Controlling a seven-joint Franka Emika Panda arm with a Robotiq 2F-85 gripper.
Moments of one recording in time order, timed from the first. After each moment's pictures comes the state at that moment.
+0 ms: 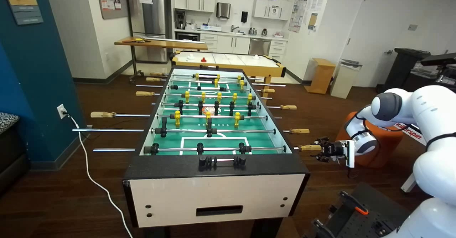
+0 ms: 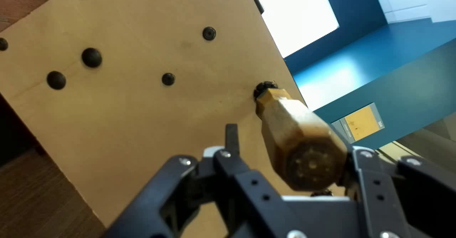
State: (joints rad) arm -0.92 1.24 -0.19 -1.43 1.17 1.19 -0.72
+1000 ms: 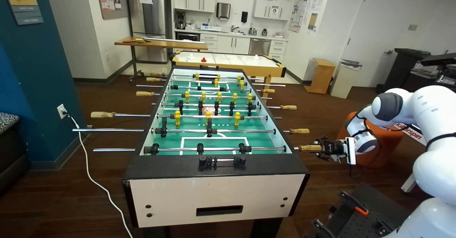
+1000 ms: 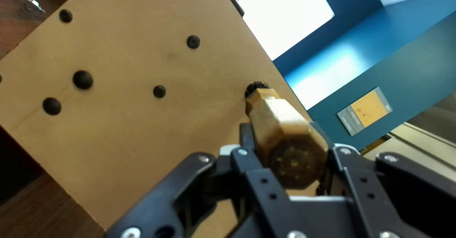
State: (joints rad) arm -0.93 1.24 -0.19 -1.42 1.18 1.17 -0.58
